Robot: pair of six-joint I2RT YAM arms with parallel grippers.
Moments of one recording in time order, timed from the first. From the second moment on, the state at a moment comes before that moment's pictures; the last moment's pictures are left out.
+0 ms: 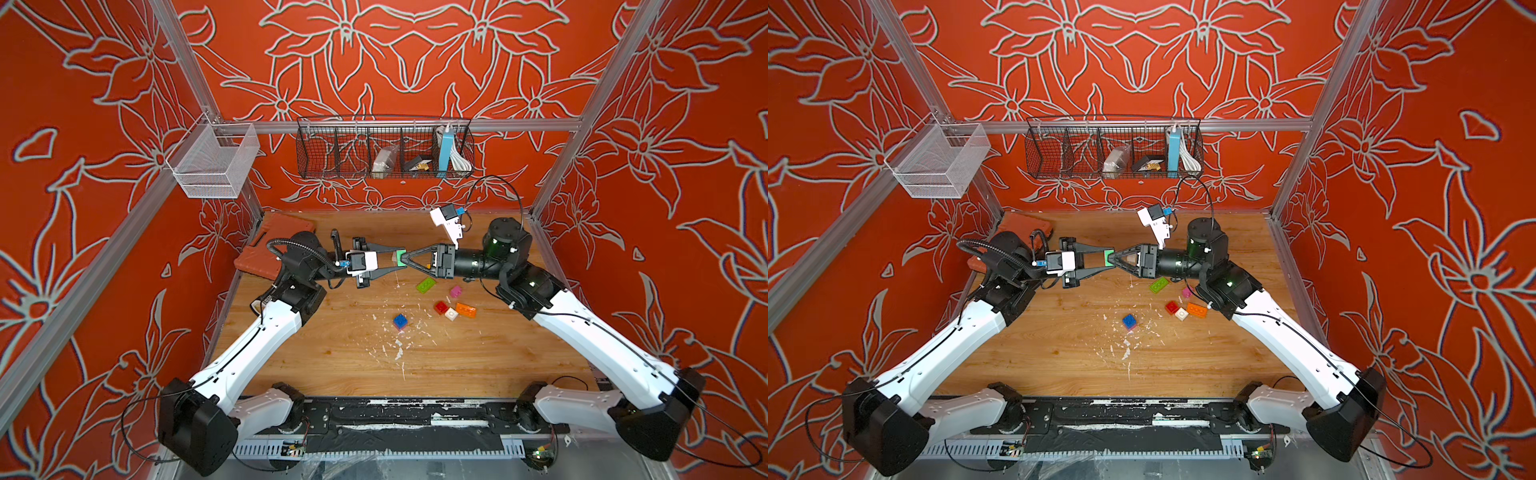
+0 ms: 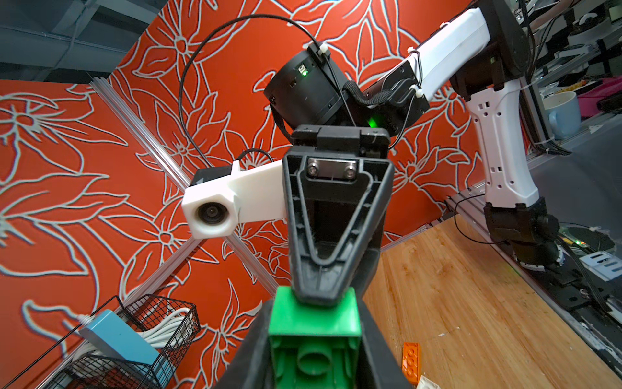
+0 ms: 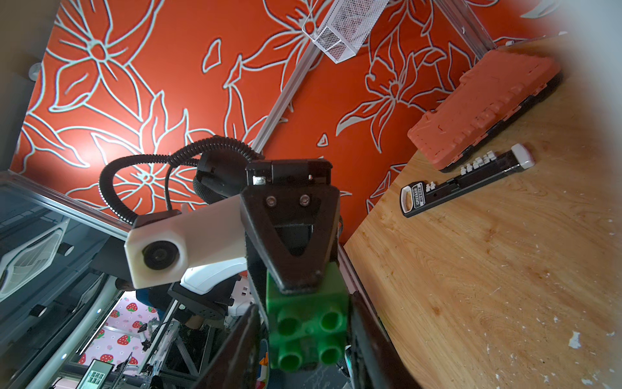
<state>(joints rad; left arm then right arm) -0.39 1.15 0.98 0.42 1.06 0.44 0.70 1.20 1.23 -0.10 -0.76 0.86</state>
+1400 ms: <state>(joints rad) -0.41 0.86 0.79 -0.22 0.47 -0.21 0.74 1.23 1.26 -0.81 -0.12 0.44</state>
